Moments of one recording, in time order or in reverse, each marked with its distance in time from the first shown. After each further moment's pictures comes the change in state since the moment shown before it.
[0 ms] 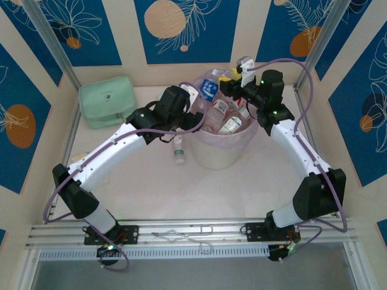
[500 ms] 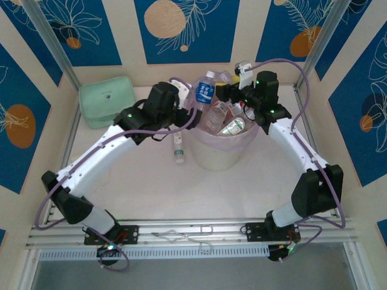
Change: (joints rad) left arm 0.040 -0.093 -0.004 0.011 0.055 -0.005; right arm 0.009 0.008 0.010 -0.142 0.045 0.078
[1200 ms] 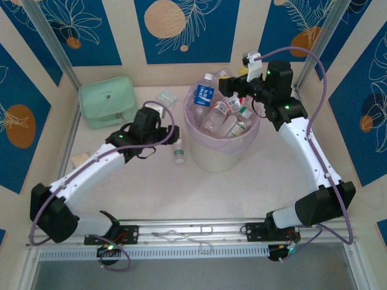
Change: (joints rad) left arm 0.147 -0.161 -0.568 0.238 0.056 -0.283; right arm -0.006 -0.080 0.190 -0.251 -0.008 0.024
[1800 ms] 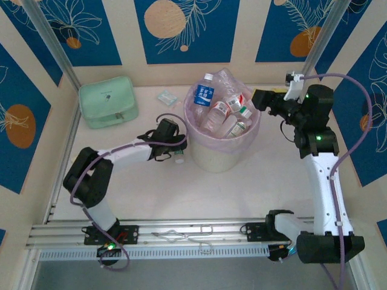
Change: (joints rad) left arm 0.000 0.373 -0.084 0.280 -0.010 -0.221; right arm -0.270 -0.348 -0.229 -0.137 -0.105 0.232
